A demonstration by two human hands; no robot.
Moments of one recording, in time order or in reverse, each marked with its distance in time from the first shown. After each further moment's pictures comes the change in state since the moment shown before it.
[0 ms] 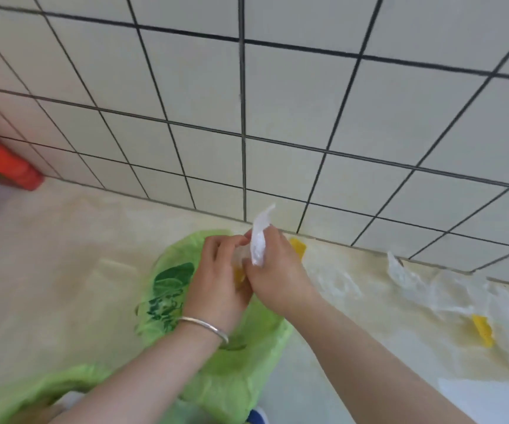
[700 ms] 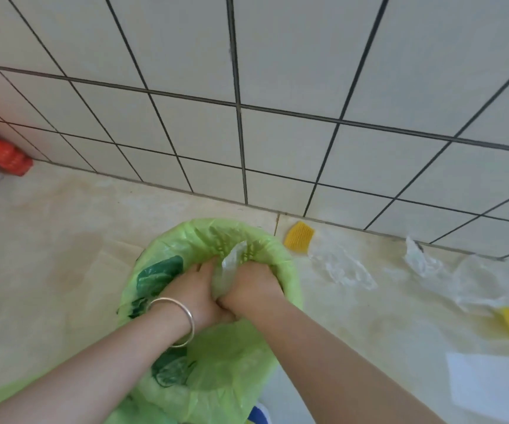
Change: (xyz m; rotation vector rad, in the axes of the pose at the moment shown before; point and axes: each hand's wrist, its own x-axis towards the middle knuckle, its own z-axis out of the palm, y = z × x) left_hand 0.026 -0.058 0.019 0.479 -0.694 -0.362; right_hand 0.034 0.030 0.051 -0.628 -0.503 0.125
